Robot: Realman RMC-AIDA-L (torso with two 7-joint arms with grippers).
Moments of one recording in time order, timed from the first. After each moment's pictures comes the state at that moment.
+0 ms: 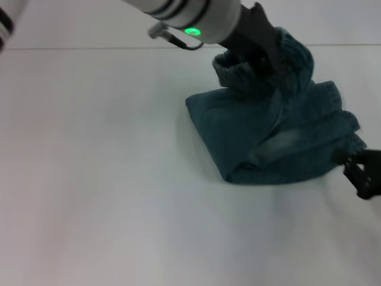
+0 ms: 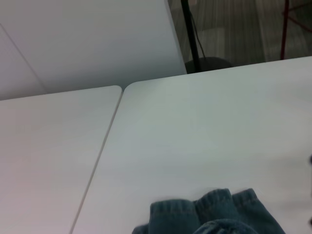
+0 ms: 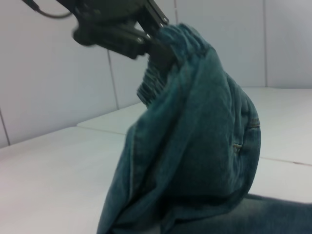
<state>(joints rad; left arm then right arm) -1.00 -2.17 1.40 1.19 2.40 1.21 -2.10 0.27 2.09 -0.55 -0.55 -1.82 -1.46 1.02</state>
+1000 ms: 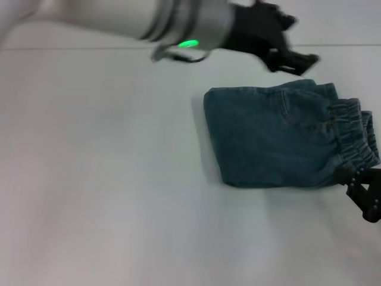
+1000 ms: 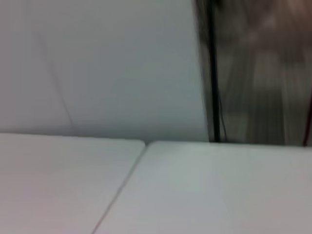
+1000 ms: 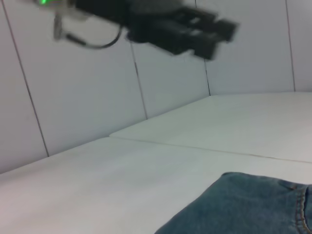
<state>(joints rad) -0.83 -2.17 1.43 1.20 2.12 1.03 -2.05 0.22 2.09 -0.53 -0.55 -1.84 -1.59 1.02</state>
